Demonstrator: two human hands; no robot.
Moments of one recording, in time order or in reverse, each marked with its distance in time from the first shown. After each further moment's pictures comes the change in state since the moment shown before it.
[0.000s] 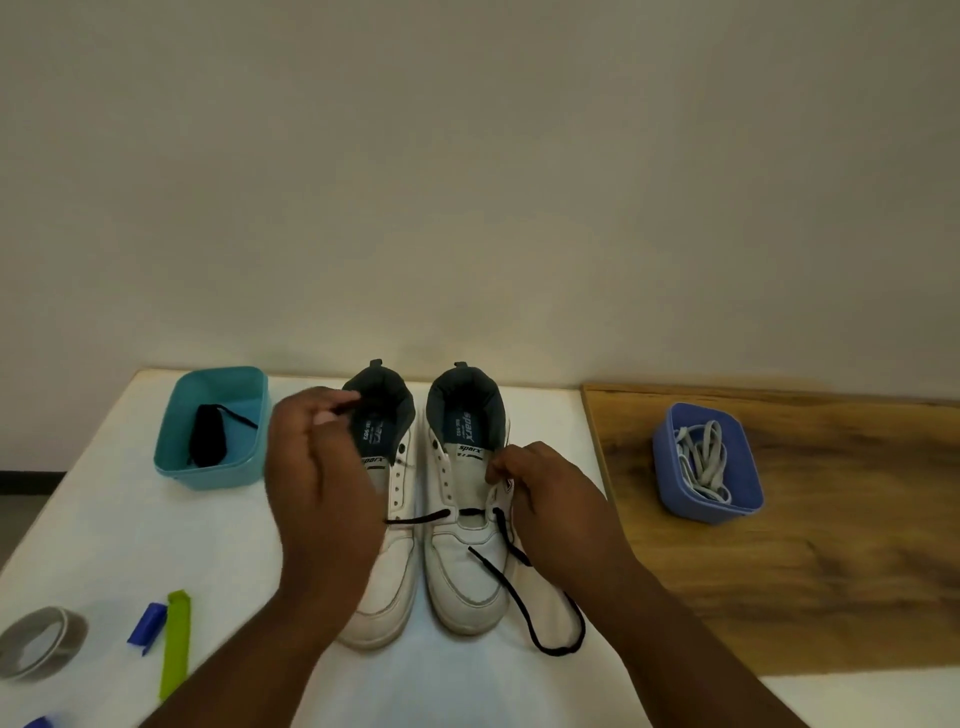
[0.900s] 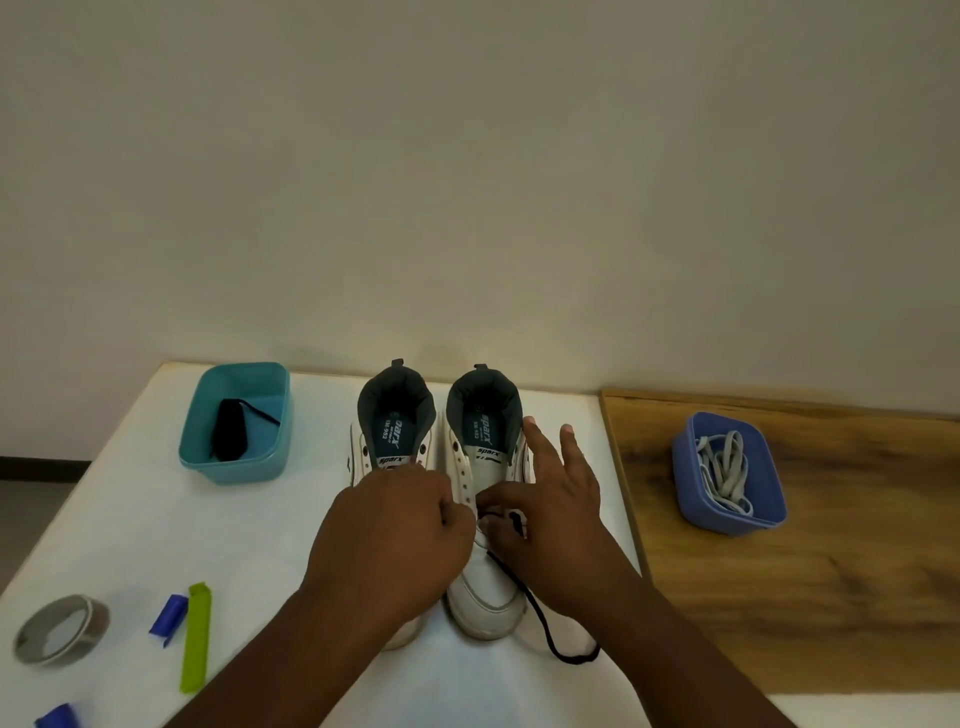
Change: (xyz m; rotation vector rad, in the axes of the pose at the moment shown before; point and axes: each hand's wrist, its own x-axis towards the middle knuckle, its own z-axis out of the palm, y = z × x) left_hand -0.019 0.003 -0.006 0.868 -0.693 0.162; right_hand -0.007 -0.008 0.018 -0.033 -0.033 -0.043
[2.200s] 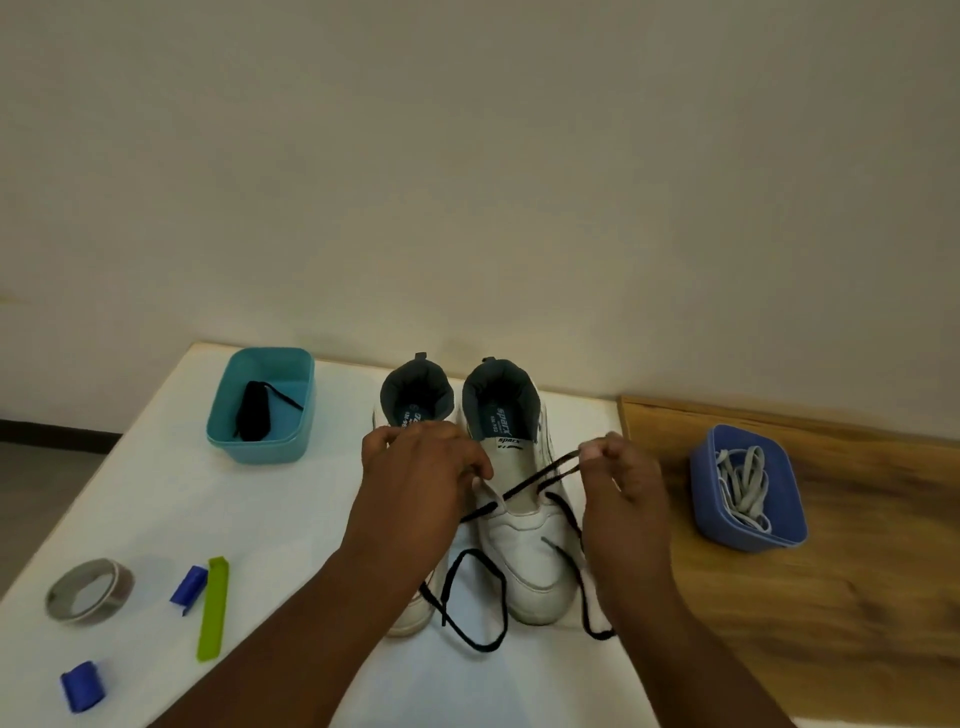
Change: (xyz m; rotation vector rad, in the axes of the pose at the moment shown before) left_hand 0.034 -0.029 0.036 0.029 0.187 0.160; right_hand -0.001 0.001 -0.015 0.629 0.549 0.300
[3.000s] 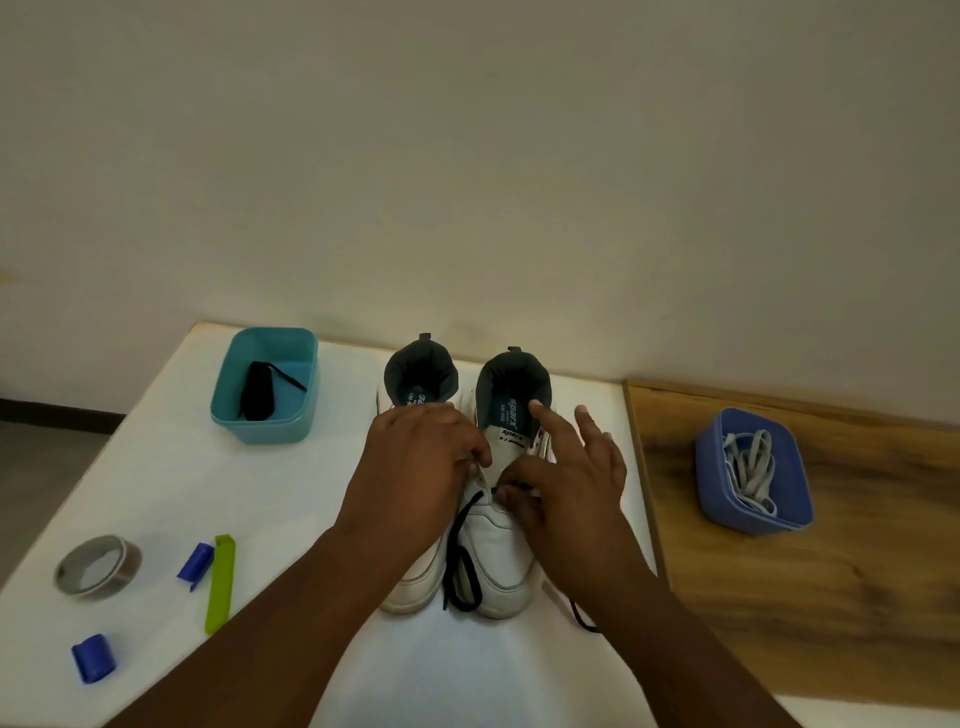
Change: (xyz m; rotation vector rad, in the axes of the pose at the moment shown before) left_hand 0.001 -0.013 -0.003 -0.055 -0.003 0.148; right_hand -0.010 0.010 0.018 -0.700 -0.401 -0.456
